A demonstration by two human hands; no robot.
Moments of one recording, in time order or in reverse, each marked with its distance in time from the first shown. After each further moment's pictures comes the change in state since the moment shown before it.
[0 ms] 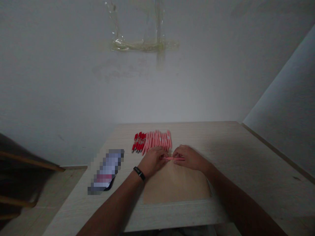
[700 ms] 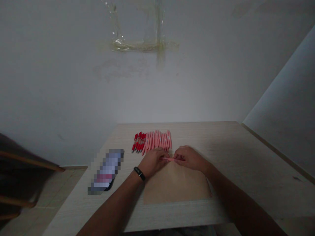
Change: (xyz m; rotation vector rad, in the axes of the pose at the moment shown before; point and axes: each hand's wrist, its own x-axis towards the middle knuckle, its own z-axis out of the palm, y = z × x) left_hand -0.001 0.001 0.001 -0.039 -0.020 -0.026; right_hand 0.000 0.000 0.002 -0.051 0.010 -0.006
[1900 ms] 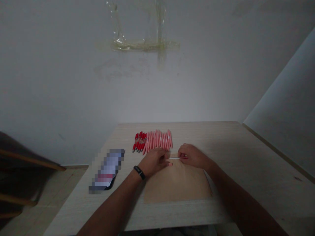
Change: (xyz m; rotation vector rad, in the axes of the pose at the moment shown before) left_hand -0.002 -0.006 0.000 0.055 -0.053 0.000; right_hand -0.003 0.020 -0.002 -0.044 -0.025 0.006
